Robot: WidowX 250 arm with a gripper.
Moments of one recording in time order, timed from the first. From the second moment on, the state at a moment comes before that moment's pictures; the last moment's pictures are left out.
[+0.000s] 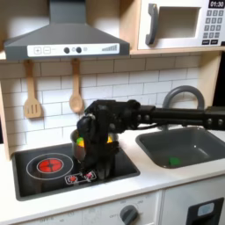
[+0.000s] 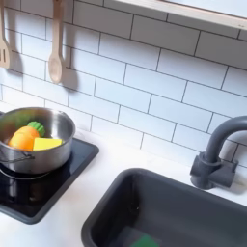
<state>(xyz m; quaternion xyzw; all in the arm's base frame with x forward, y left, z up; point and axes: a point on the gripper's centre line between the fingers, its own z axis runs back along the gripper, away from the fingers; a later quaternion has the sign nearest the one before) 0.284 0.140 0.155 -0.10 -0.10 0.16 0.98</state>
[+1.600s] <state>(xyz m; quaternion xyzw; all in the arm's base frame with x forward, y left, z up) 0.302 0.144 0.136 -0.10 -0.09 0.15 0.98</state>
